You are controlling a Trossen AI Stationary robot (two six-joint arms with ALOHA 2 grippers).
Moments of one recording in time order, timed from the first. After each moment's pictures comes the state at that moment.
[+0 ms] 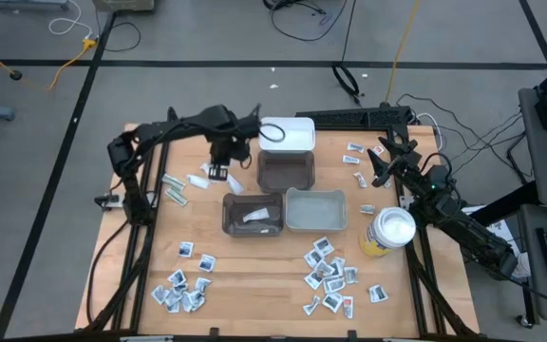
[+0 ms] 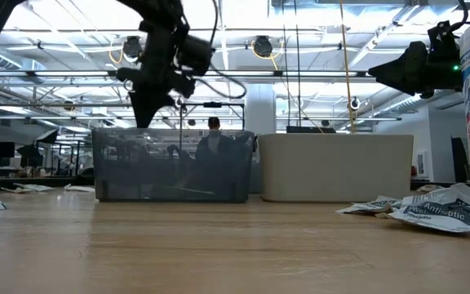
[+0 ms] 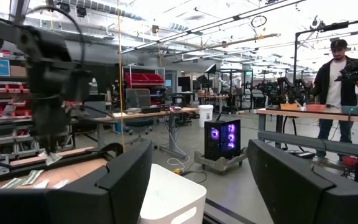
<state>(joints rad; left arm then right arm) 0.46 1.83 1.57 -1.44 -0.07 0.52 -0.74 0.01 0.01 0.25 -0.03 0.01</state>
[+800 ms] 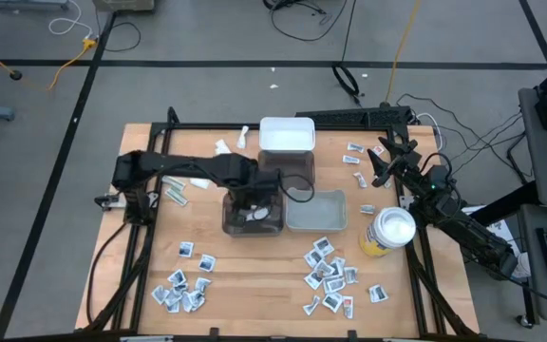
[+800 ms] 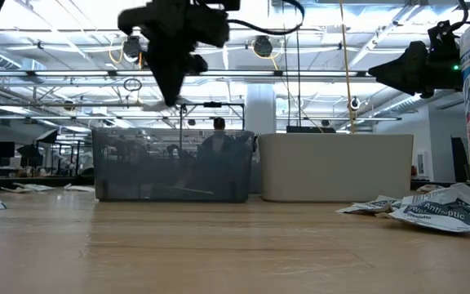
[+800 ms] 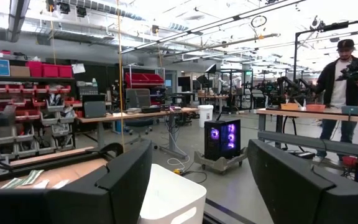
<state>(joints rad) 0.02 1.87 1.68 -1.34 -0.02 0.25 -0.74 0.01 0.01 0.25 -0.03 0.01</state>
